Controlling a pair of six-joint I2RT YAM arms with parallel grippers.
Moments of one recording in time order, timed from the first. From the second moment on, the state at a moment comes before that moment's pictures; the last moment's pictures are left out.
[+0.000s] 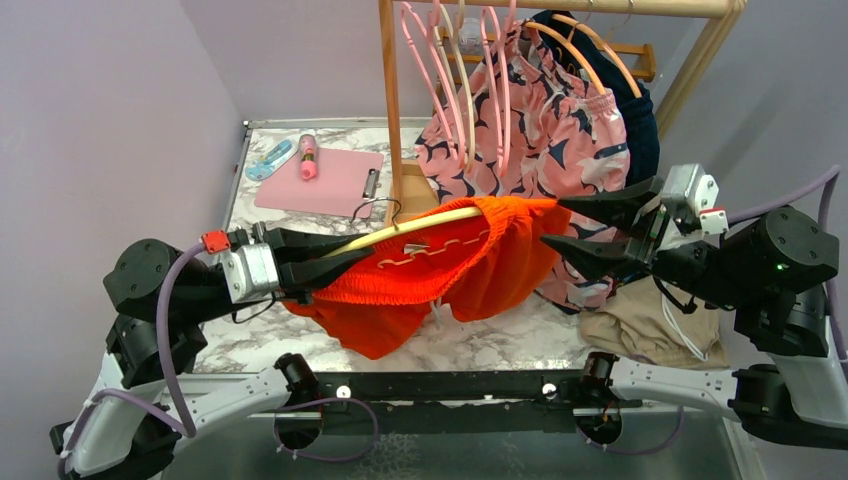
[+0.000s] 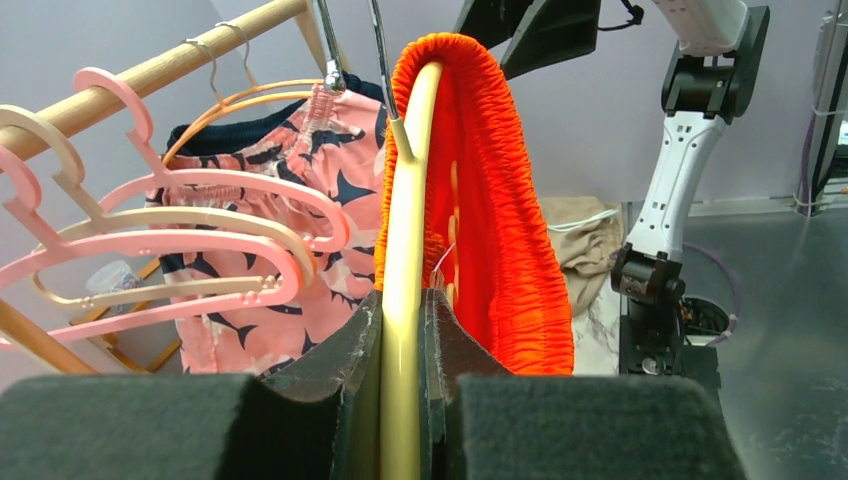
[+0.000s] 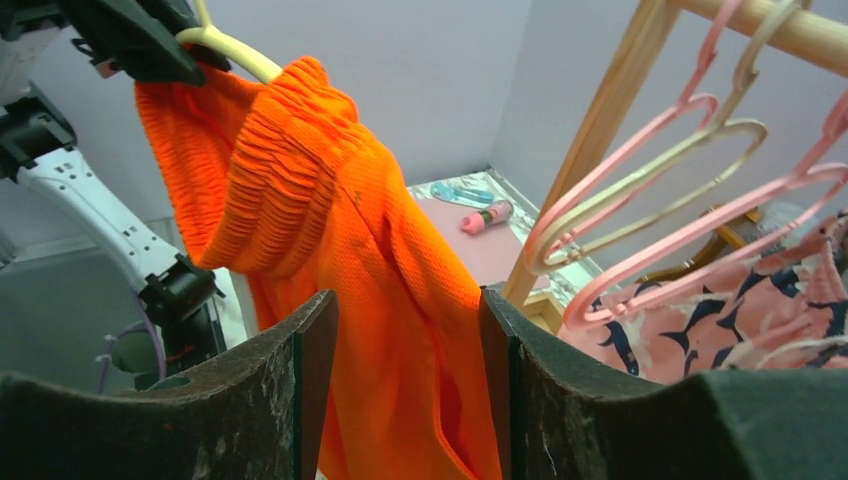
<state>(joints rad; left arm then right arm) -0.92 0.68 1.42 -0.49 0.38 0.24 1.10 0.82 1.61 -0.66 0.02 -0.18</state>
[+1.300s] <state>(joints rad) -0.92 0.70 1.27 -0.55 0.51 0.20 1.10 0.85 1.42 -0.64 -0.20 -0.21</state>
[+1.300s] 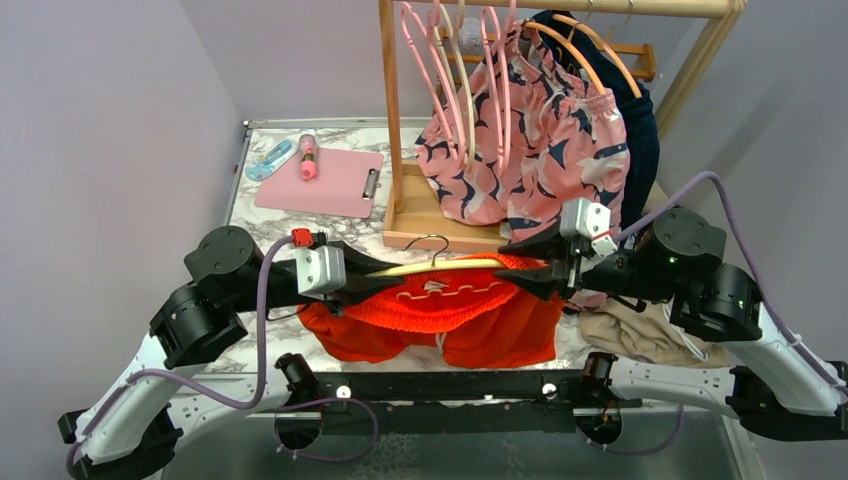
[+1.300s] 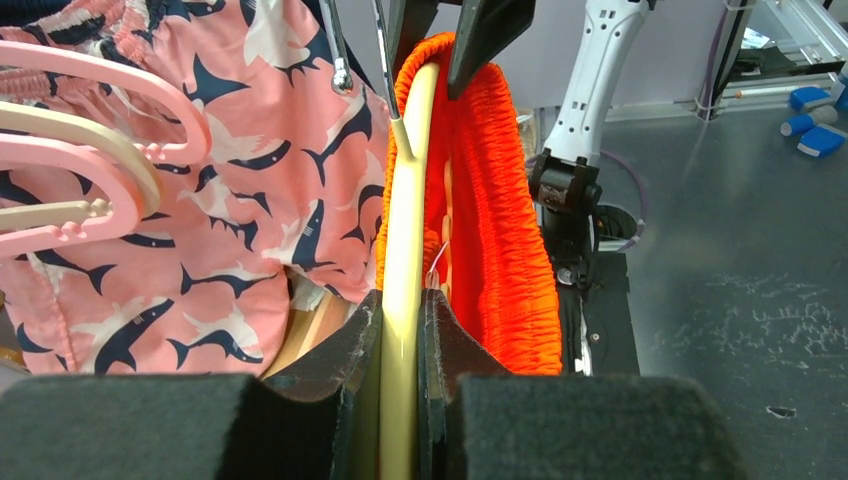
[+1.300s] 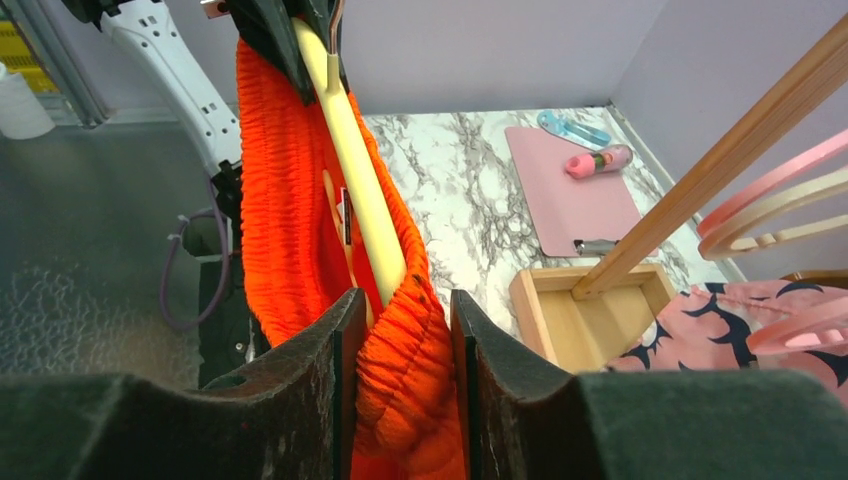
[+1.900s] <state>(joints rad) -0.92 0.66 1.24 -0.58 0.49 0.19 1.10 0.81 1.37 -0.64 -0.14 -0.19</state>
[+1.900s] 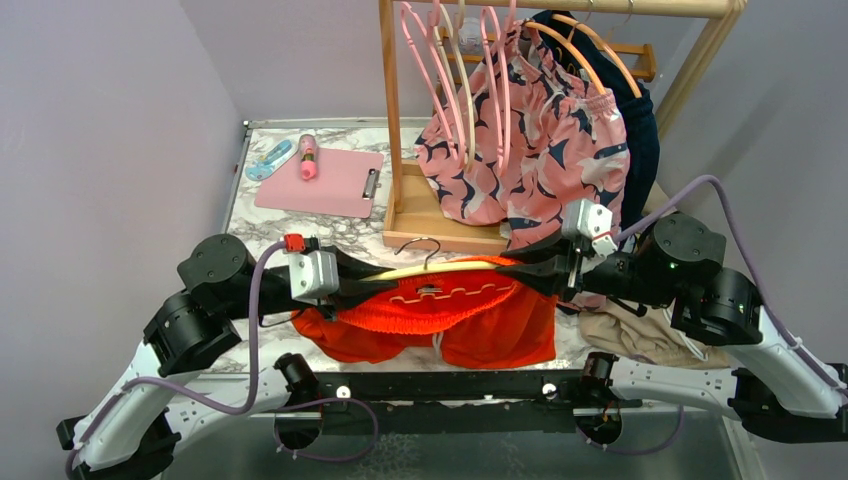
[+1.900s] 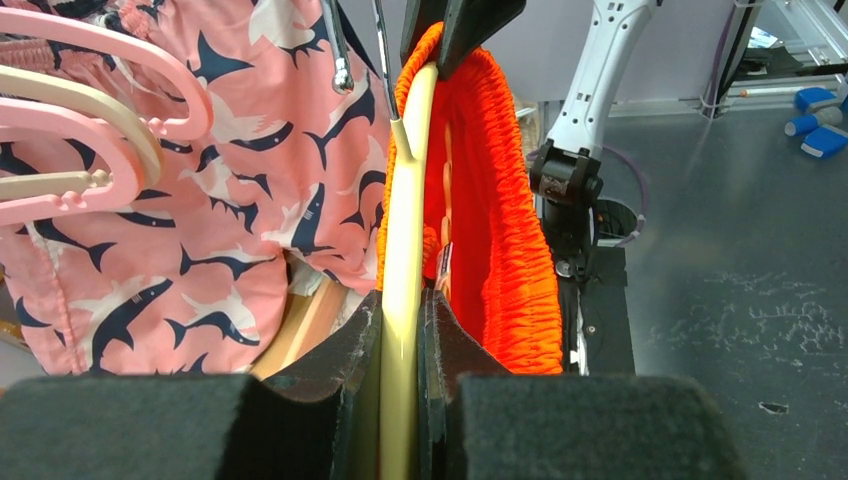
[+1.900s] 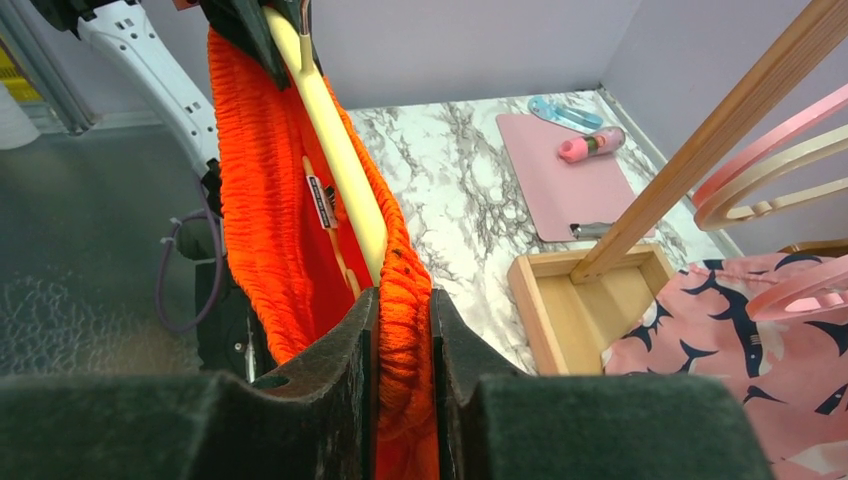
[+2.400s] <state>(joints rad) -0.91 0.60 1.19 -0.58 0.47 0.17 1.10 0.79 1.36 -0.68 -0.09 -0.13</state>
